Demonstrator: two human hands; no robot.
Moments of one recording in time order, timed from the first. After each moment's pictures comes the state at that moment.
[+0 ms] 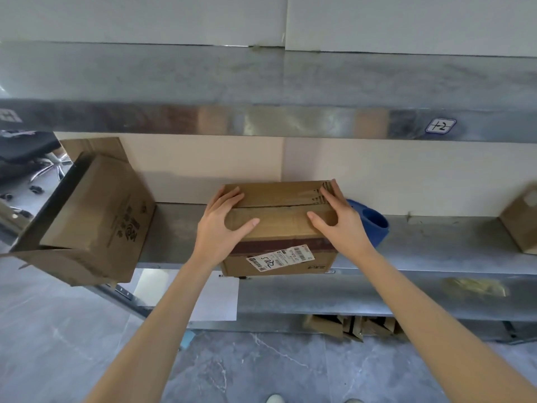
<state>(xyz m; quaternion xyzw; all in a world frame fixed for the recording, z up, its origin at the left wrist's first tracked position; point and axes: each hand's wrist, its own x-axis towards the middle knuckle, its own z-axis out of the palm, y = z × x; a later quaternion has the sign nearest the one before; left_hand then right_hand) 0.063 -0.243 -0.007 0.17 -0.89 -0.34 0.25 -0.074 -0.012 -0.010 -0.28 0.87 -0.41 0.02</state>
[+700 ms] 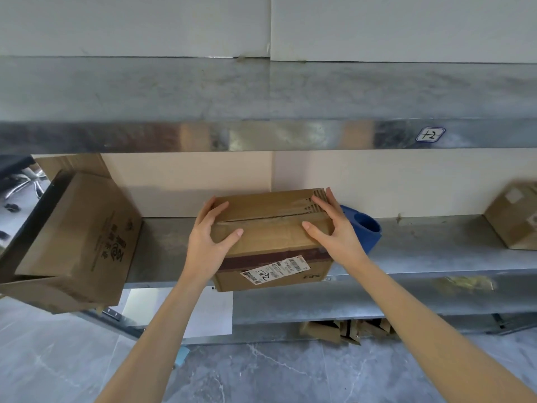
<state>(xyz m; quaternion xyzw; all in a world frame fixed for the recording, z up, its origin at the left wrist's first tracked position) 0.064 -0.249 -0.009 0.18 -0.83 -0.48 0.23 -0.075 -0.011 -0.019 -0.25 0.81 -0.53 0.06</state>
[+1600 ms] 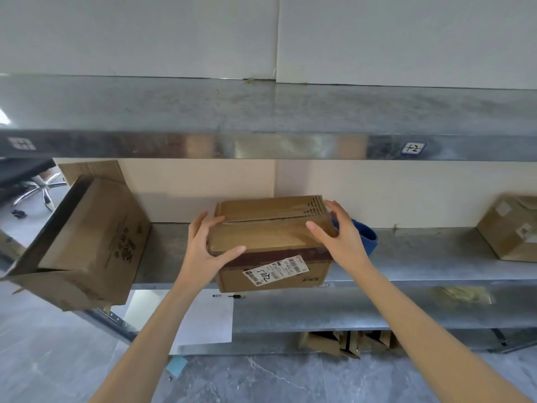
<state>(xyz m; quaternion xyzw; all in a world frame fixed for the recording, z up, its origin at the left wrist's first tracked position) 0.094 -0.257 -0.008 0.16 -0.84 -0.49 0.19 -0.056 -0.004 0.009 -0.20 0.83 -0.53 0.05</state>
